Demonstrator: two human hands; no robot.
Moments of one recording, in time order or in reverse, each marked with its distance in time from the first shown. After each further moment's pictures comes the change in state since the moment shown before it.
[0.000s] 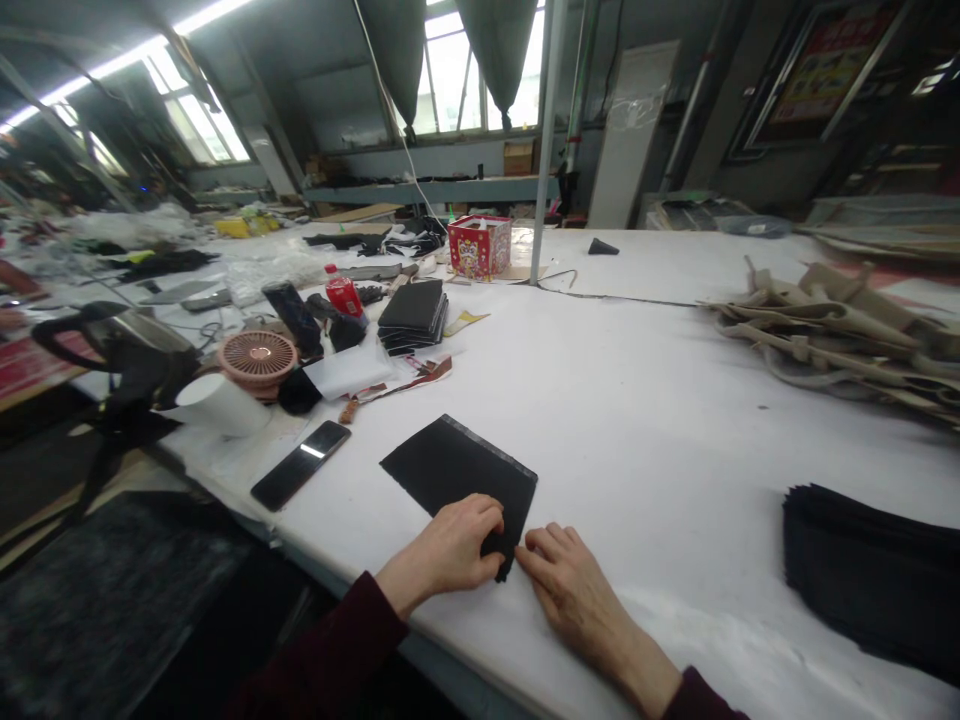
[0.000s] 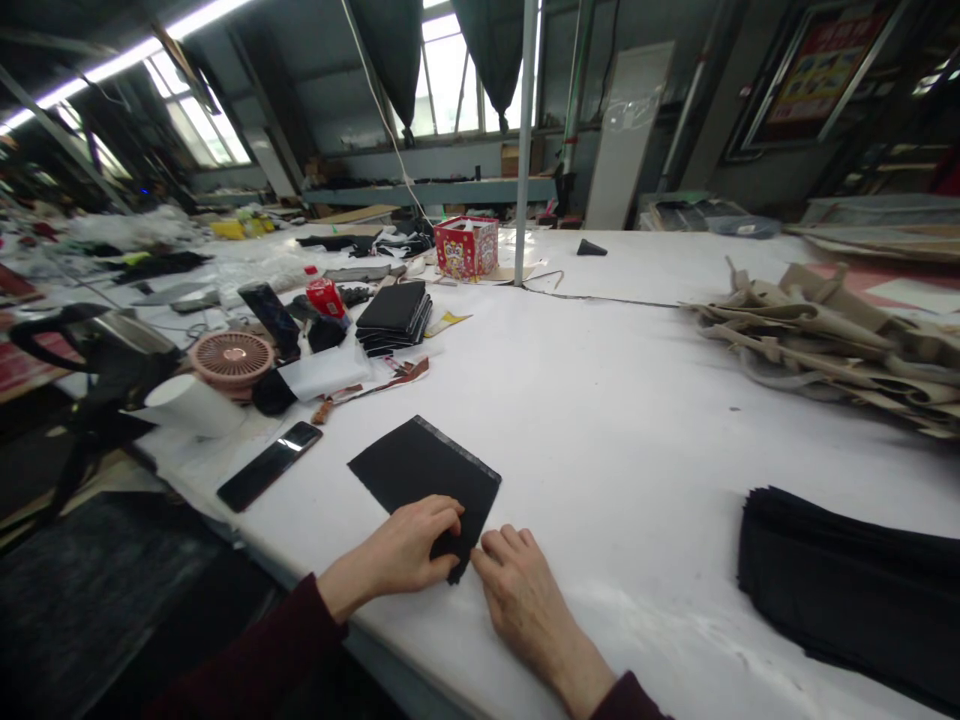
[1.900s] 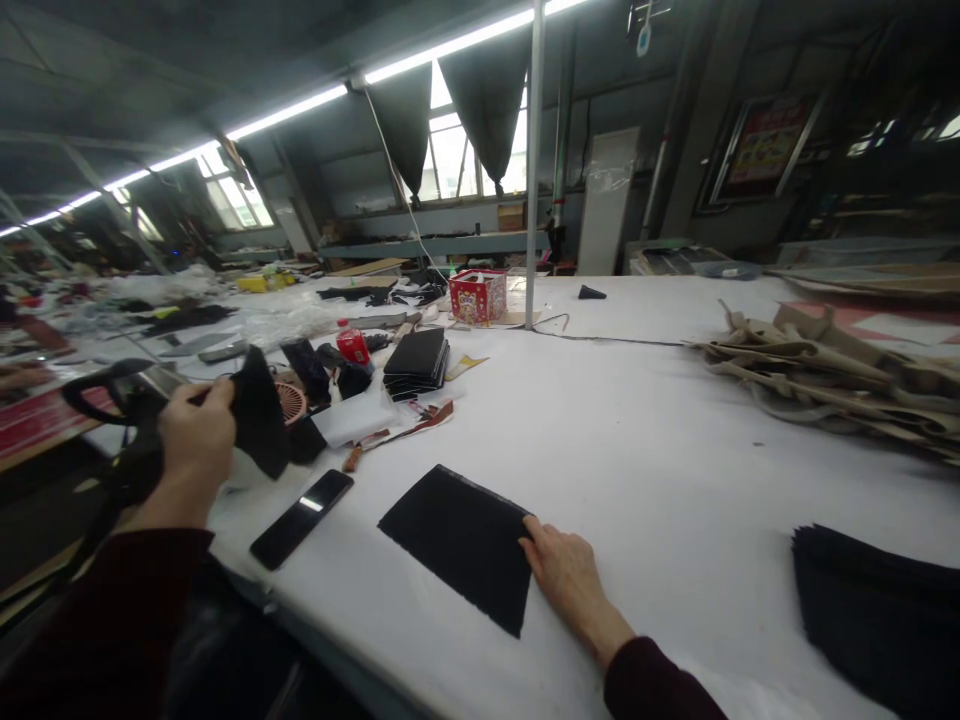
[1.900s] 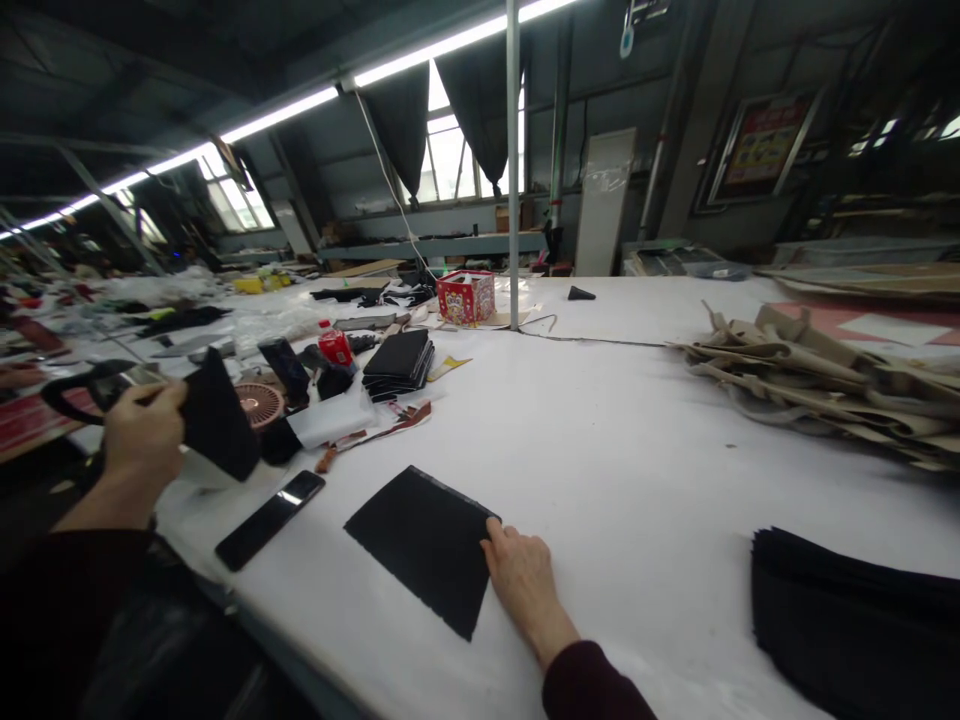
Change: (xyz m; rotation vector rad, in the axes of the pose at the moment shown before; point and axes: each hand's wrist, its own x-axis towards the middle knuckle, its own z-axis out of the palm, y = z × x) left_hand -0.067 -0.137 -0.259 -0.121 1.372 -0.651; right_hand 0.062 0.033 0.007 -0.212 0.101 0.390
